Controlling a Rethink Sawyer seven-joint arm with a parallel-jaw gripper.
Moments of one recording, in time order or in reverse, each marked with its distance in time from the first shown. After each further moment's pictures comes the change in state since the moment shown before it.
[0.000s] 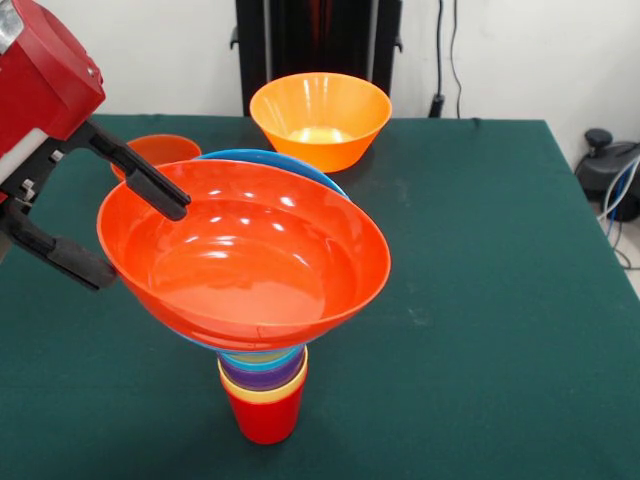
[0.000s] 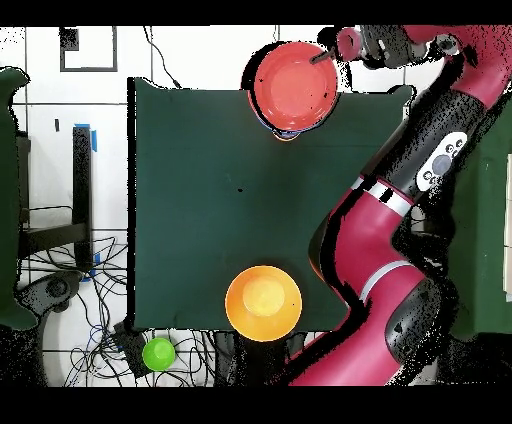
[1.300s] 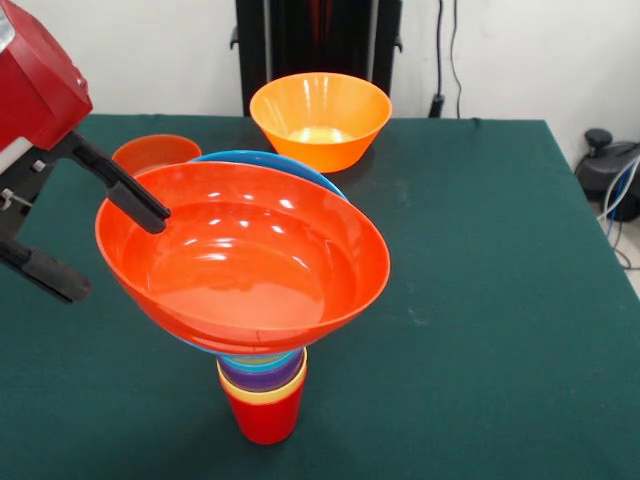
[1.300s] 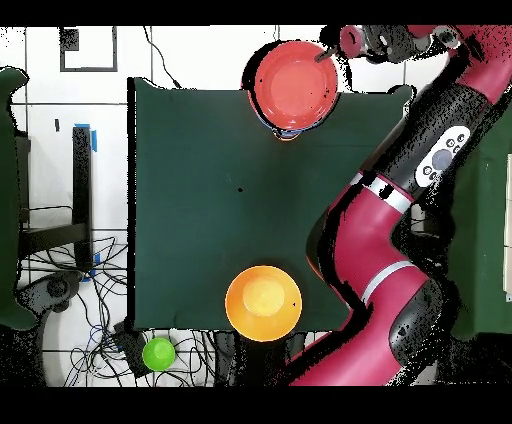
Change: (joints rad) arm -0.004 -0.004 0.089 -0.002 -0.176 0.000 -0.113
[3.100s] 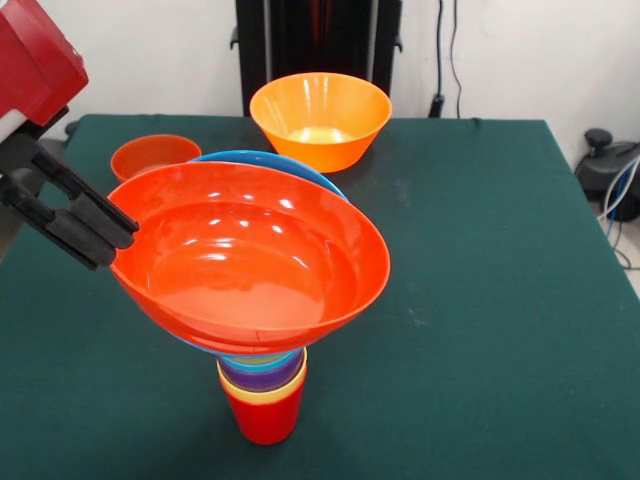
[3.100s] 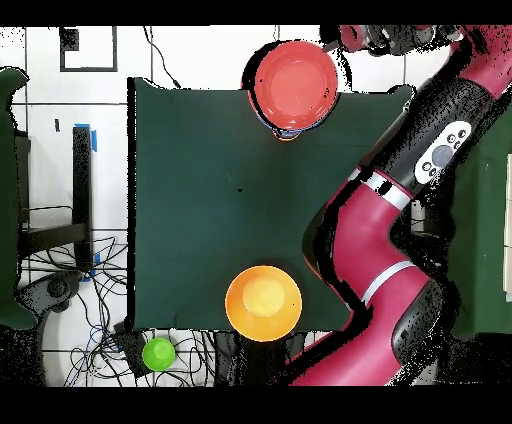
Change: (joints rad) arm 0.000 0.000 0.090 -0.001 -0.081 0.000 -0.066
